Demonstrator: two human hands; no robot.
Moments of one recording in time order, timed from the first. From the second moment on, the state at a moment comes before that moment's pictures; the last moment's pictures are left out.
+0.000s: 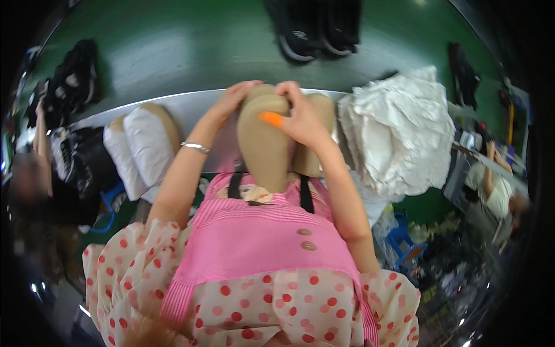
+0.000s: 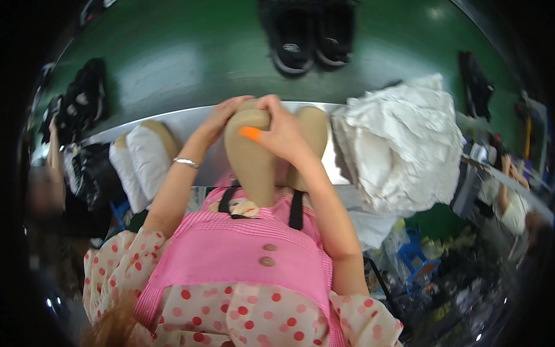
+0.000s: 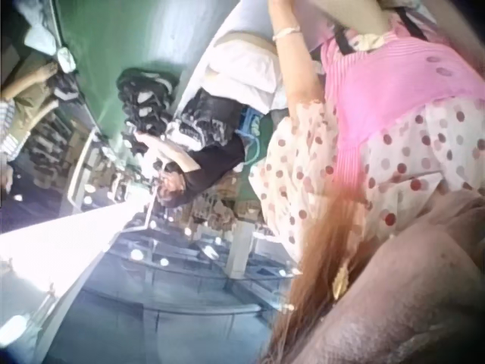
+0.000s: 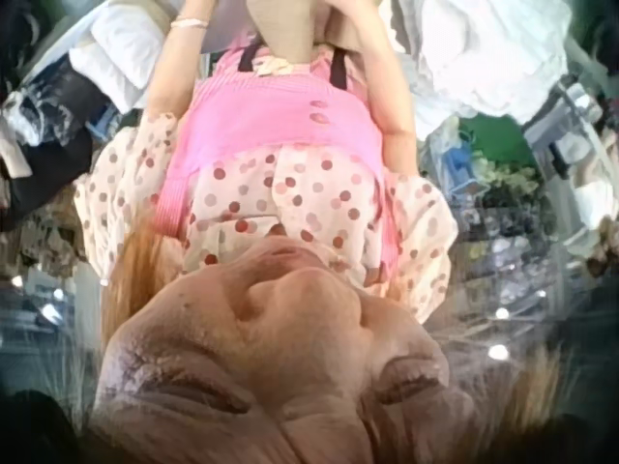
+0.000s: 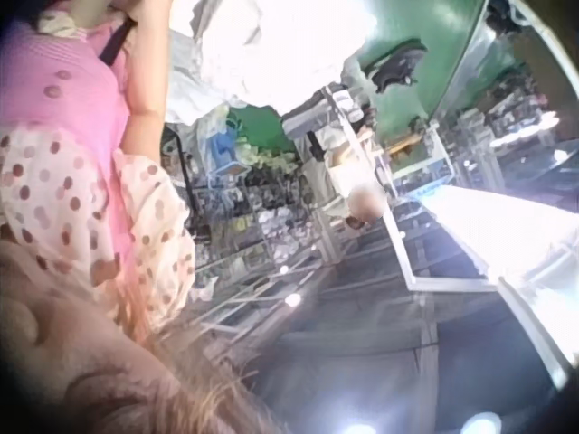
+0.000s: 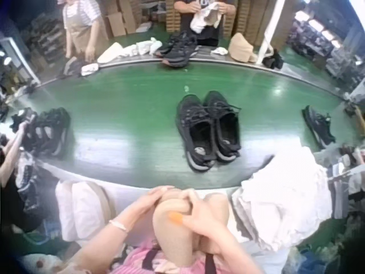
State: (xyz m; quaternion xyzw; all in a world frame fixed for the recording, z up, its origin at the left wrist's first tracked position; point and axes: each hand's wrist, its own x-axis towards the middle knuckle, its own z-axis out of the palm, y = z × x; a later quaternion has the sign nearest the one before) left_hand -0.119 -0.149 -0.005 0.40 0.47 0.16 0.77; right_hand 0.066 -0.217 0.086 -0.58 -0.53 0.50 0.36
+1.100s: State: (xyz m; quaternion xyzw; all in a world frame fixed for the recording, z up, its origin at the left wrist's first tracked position) left_hand 0.033 -0.235 0.159 0.28 0.33 0.05 0.90; right_hand 0.390 -0.296 0.101 -0.75 -0.64 -0.18 0.01
